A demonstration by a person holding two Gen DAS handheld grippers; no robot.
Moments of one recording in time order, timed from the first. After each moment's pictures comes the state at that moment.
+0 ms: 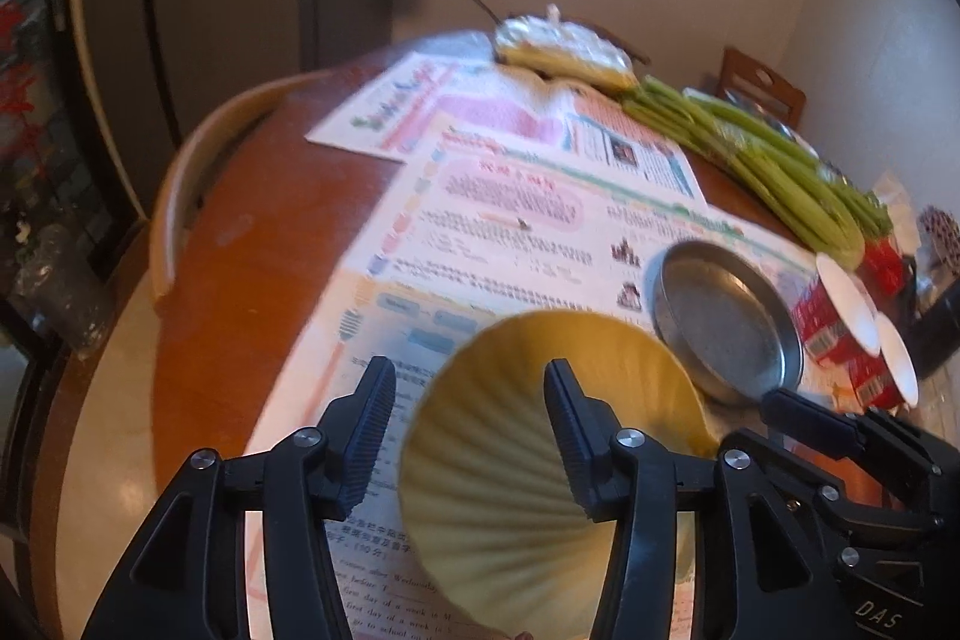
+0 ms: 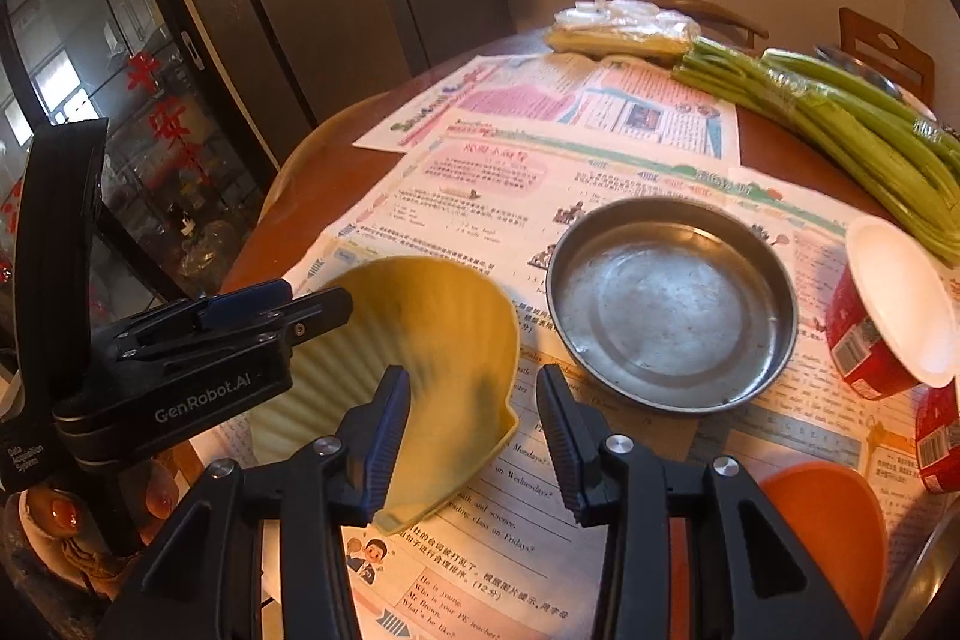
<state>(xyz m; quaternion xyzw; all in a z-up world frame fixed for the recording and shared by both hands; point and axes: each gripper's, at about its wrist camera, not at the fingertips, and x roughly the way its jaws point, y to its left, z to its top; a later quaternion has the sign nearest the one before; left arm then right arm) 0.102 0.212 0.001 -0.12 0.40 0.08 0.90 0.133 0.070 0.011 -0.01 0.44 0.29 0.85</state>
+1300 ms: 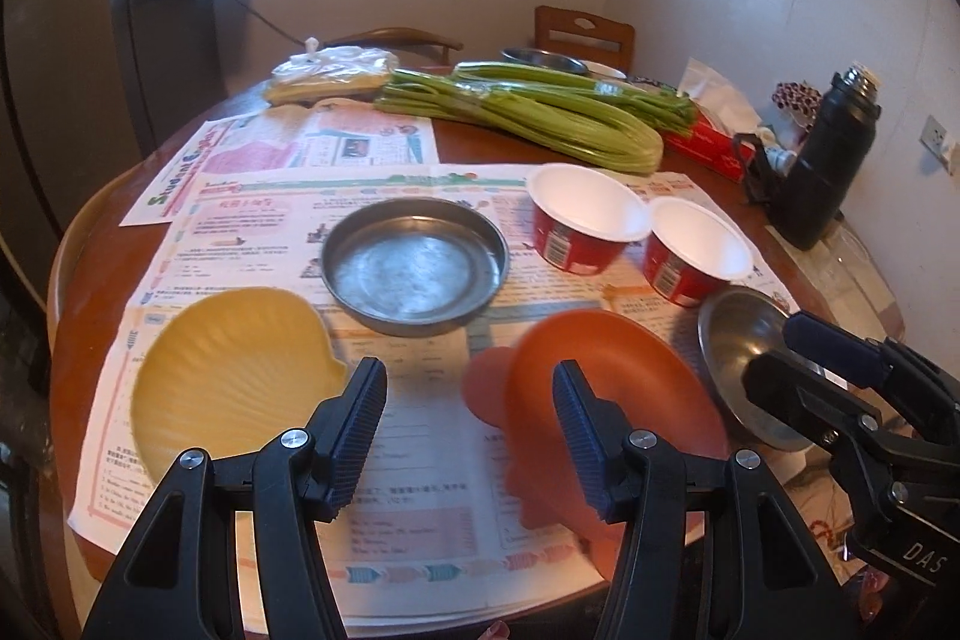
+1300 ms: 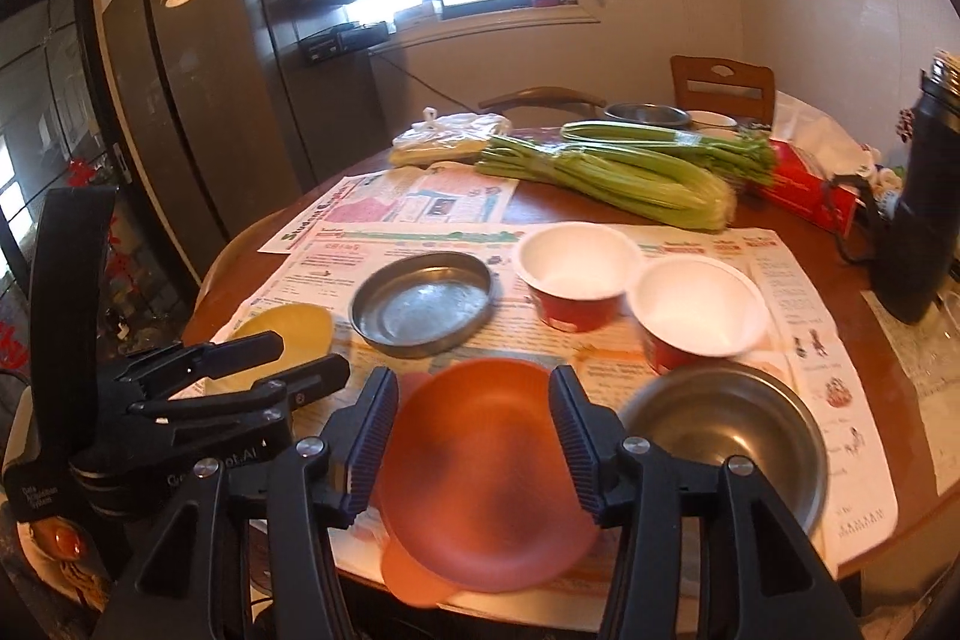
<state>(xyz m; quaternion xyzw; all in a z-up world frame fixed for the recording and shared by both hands) 0.053 0.037 0.039 -0.02 0.39 -0.09 0.91 0.034 -0.097 0.063 0.04 0.35 0.15 0.92</state>
